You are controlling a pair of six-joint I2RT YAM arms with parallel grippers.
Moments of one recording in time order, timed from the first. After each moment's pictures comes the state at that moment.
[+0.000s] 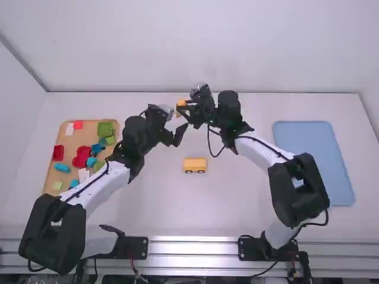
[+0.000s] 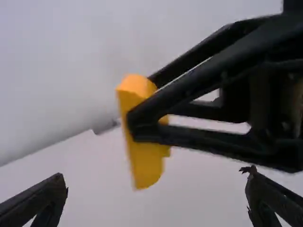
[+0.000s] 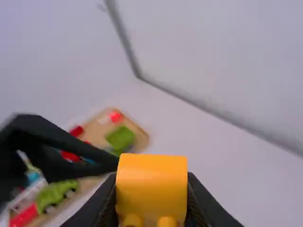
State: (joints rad) left arm -0.29 1.37 0.71 0.40 0.28 0.06; right arm 0.43 1.75 1.12 0.35 -0.59 0.13
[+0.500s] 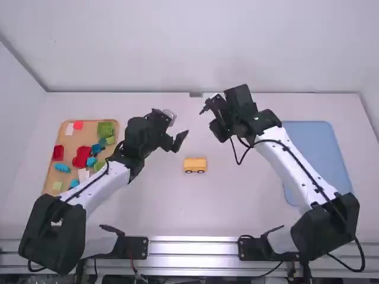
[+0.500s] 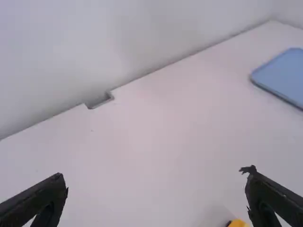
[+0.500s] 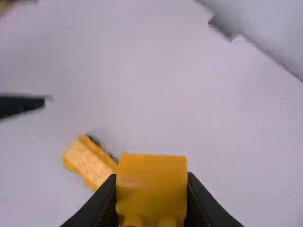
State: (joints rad) left arm -0.29 1.37 0.71 0.29 0.32 0.14; right arm 0.43 1.54 1.38 -0.81 -0.14 -0.36
